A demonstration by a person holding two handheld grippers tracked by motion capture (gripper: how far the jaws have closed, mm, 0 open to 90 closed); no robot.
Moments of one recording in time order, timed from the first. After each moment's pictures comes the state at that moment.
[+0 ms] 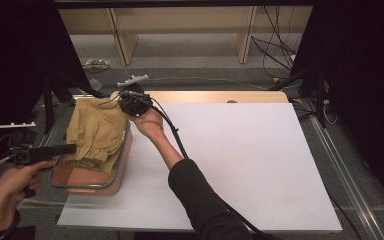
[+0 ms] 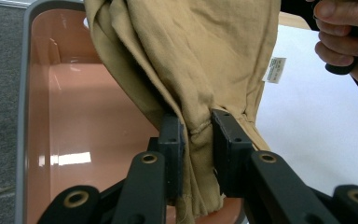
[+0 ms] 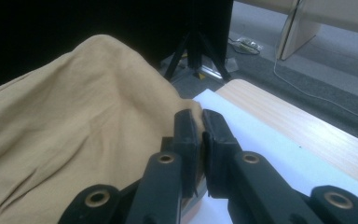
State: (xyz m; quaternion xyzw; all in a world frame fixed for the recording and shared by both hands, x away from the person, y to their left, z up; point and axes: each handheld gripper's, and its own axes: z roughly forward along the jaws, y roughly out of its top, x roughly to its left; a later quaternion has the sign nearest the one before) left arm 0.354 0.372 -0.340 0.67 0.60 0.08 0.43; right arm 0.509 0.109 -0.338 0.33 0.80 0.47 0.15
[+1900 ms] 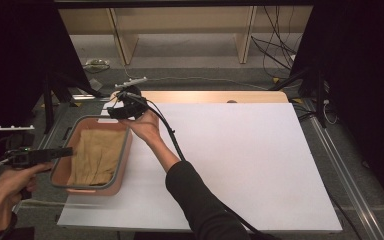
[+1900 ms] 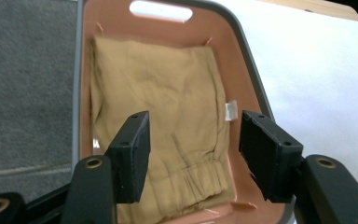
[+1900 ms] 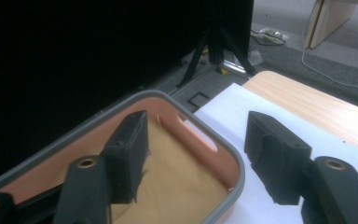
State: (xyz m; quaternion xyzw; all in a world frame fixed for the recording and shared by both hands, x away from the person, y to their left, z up) left arm 0.356 0.383 -0.351 0.67 0.63 0.11 0.38; right arm 0.509 0.117 -0.344 0.34 0.80 0.49 0.10
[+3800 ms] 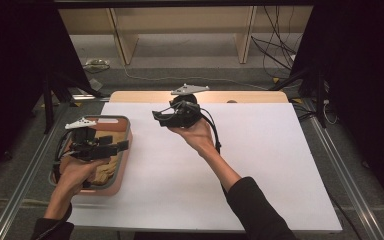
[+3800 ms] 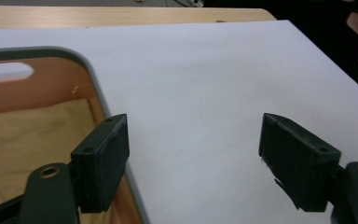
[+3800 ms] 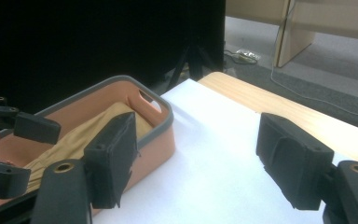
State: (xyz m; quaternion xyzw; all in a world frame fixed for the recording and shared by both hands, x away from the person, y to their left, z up) left arm 0.383 0.253 -0.364 0.72 0.51 0.12 0.46; right arm 0.467 -0.026 -0.335 0.33 0.77 0.52 0.14
